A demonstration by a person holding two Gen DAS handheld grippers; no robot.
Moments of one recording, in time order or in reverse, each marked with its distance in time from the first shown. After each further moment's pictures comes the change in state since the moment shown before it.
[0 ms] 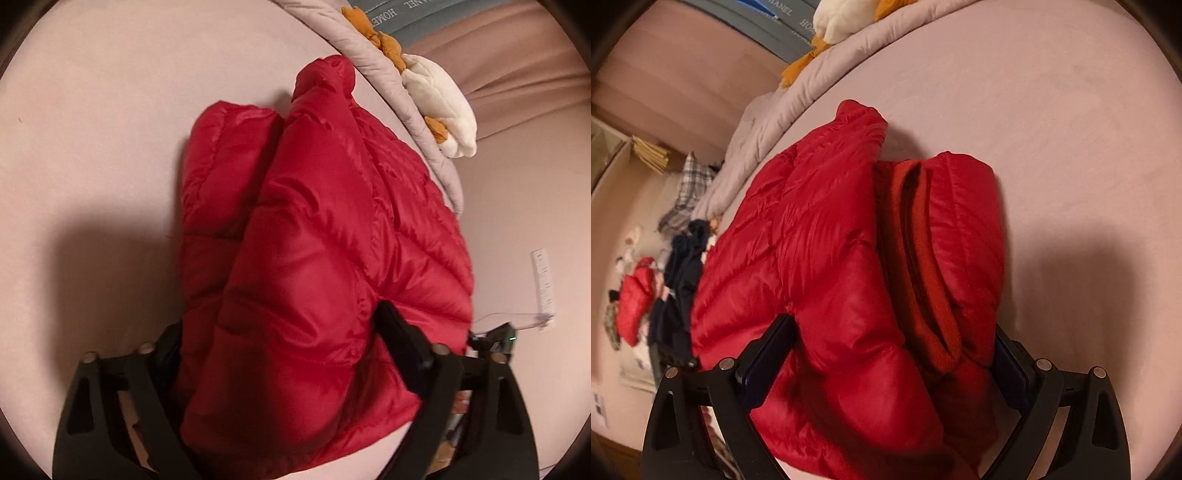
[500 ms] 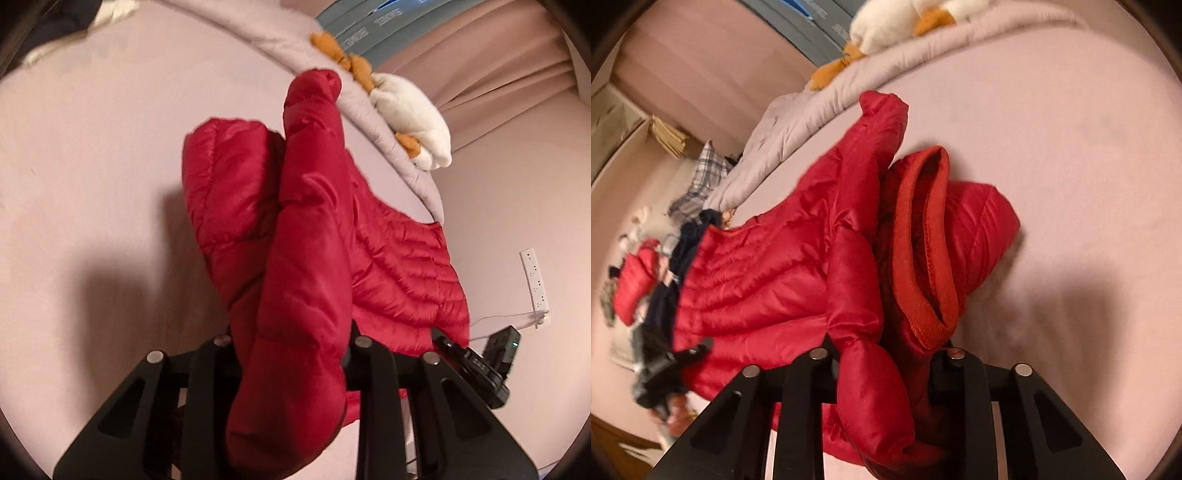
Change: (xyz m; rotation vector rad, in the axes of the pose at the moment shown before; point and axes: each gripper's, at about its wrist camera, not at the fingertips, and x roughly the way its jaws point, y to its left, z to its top) left arm -0.058 -0.064 -0.022 0.096 -0.141 0.020; right arm -0.040 0.051 -0.016 -0.144 -0.079 -0.048
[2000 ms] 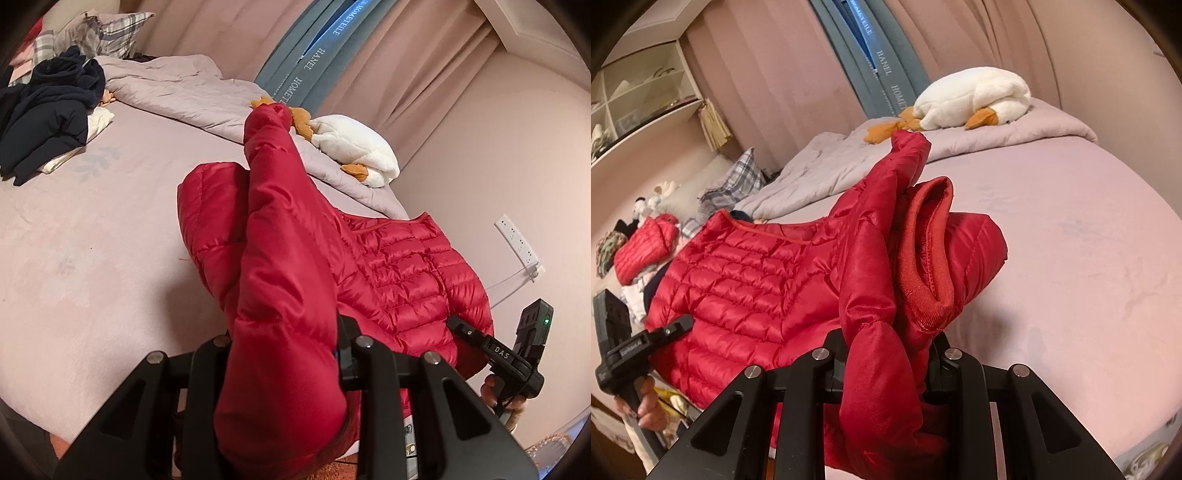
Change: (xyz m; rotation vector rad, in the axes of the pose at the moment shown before) left arm -0.099 -0.042 -0.020 0.250 -0.193 -0.027; right arm -0.073 0.068 -0.020 -0.204 -0.218 -0.060
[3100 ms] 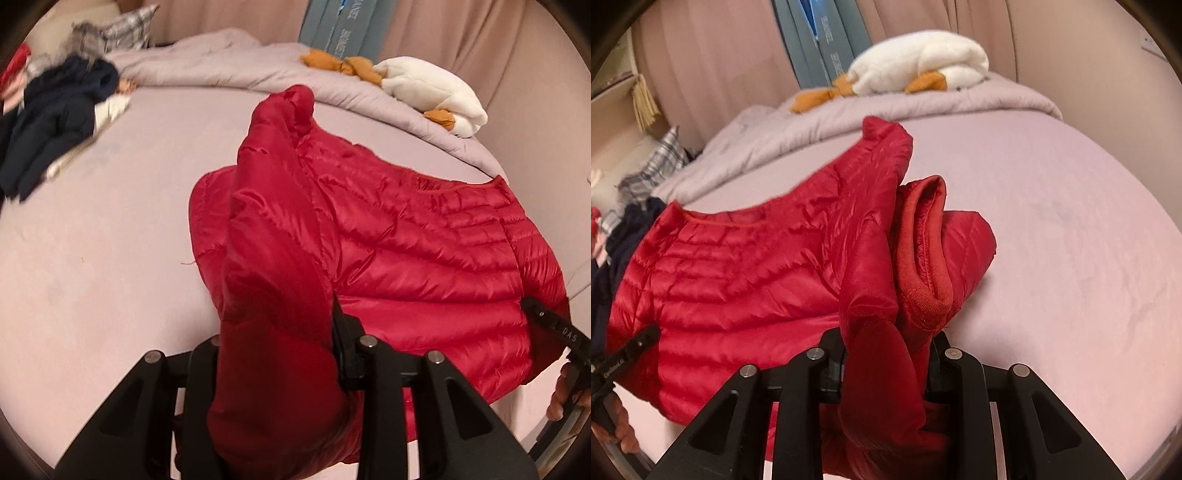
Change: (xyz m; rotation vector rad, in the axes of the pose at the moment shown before) left arm 0.154 0.041 -0.014 0.090 0.130 0.353; right arm 0.110 -0.036 -0.007 0.029 0.117 -0.263
